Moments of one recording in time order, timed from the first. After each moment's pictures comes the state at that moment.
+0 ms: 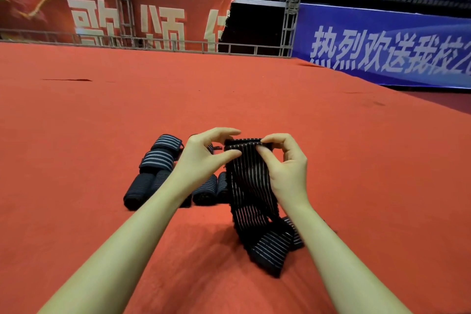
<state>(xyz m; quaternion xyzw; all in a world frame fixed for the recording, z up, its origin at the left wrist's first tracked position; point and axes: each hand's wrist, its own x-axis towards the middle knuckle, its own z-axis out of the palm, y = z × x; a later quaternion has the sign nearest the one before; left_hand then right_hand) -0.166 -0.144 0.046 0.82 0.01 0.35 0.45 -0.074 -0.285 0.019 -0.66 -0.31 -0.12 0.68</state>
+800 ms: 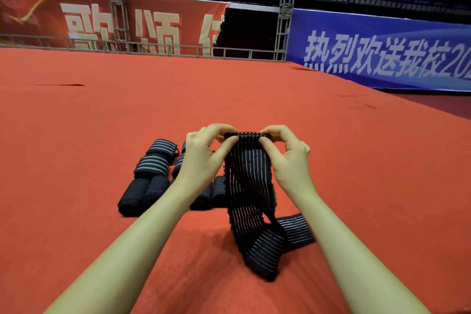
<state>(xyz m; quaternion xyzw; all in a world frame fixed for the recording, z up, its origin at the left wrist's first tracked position) -0.147 -0.154 0.039 0.81 0.01 0.47 0.36 -0.064 -0.298 0.040 -0.70 -0.38 -0.18 0.59</state>
